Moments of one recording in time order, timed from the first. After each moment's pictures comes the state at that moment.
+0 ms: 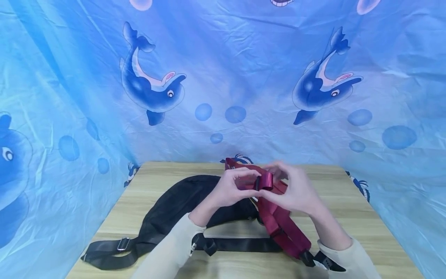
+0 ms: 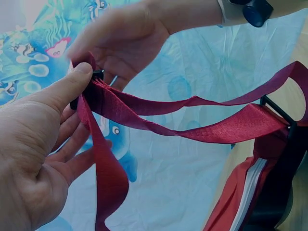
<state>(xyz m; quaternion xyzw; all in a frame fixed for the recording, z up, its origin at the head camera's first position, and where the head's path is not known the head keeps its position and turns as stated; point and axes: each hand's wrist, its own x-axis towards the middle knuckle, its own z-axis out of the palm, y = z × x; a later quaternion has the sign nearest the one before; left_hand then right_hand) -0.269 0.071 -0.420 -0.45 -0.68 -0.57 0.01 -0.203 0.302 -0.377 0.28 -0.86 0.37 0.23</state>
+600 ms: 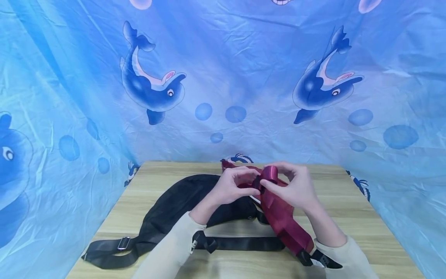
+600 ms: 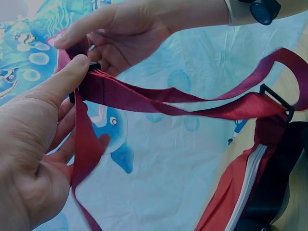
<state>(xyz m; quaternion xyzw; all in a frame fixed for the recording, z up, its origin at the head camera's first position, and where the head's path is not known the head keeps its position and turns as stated) -0.277 0.068 -0.427 -0.45 -0.68 -0.58 -0.02 -0.210 0.296 -0.384 0.29 -0.76 0.52 0.26</state>
